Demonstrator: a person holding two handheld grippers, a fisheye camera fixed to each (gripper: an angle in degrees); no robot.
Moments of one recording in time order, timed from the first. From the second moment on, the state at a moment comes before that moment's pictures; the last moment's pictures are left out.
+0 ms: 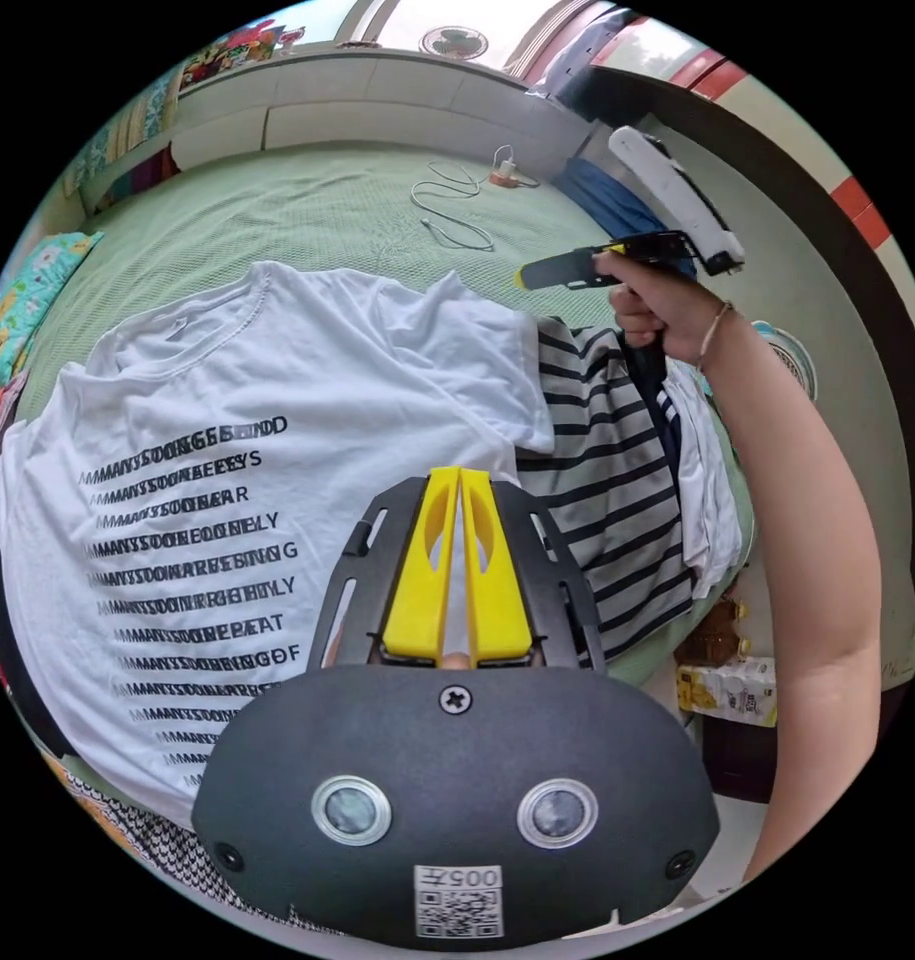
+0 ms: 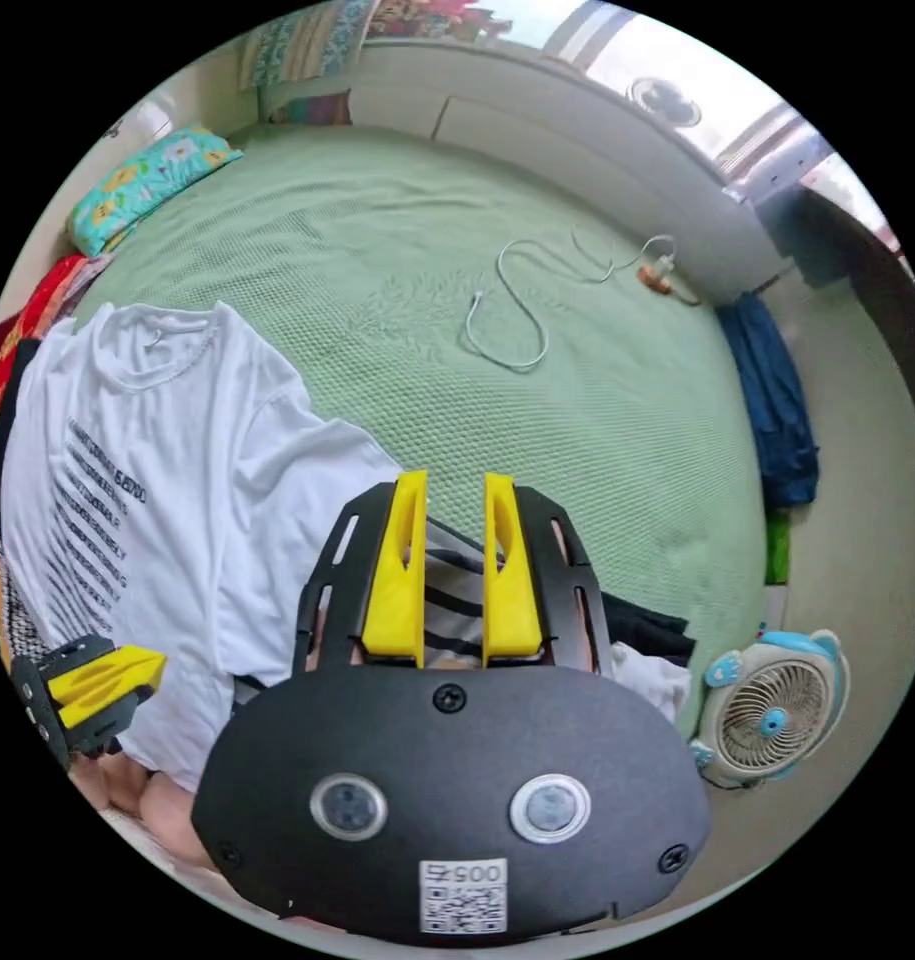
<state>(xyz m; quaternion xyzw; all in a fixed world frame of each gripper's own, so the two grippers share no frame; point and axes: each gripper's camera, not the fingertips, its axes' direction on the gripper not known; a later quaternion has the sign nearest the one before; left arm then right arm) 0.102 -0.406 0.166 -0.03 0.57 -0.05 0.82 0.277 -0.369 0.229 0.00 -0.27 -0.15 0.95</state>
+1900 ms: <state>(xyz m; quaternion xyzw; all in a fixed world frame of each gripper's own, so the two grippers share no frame) 0.170 -0.314 0.108 0.16 0.60 0.03 0.79 0.480 -0.321 0.242 0.03 -0.46 -0.16 0.87</state>
